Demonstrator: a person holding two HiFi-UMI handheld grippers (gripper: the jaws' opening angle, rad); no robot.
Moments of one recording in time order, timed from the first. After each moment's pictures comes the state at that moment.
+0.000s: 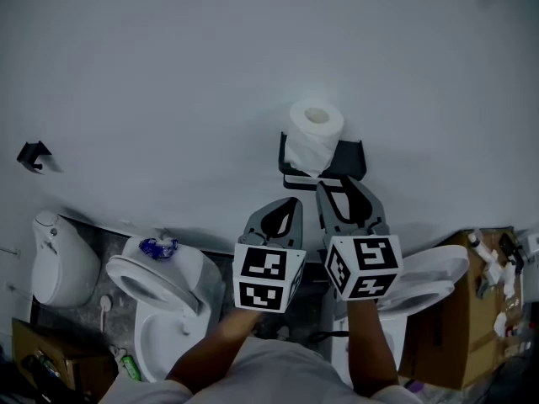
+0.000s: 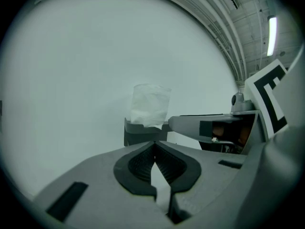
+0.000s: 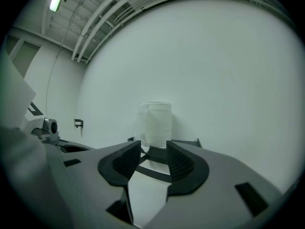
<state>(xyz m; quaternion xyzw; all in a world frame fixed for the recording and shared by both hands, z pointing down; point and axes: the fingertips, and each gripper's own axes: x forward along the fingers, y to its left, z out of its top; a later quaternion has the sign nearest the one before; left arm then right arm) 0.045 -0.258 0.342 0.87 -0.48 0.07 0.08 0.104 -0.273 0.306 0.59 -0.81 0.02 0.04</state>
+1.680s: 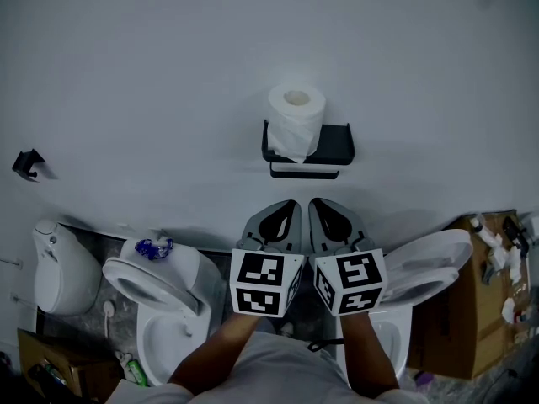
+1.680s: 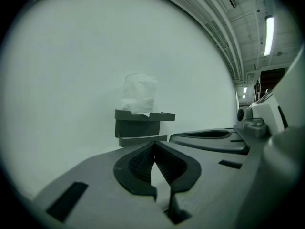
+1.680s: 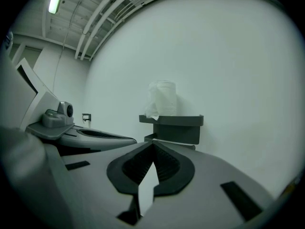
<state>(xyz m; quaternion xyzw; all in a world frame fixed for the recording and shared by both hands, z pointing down) 0.065 -0.241 0.370 0.88 -0.47 0.08 0.08 0.098 -0.239 0.363 0.56 -0.82 0.04 0.07</state>
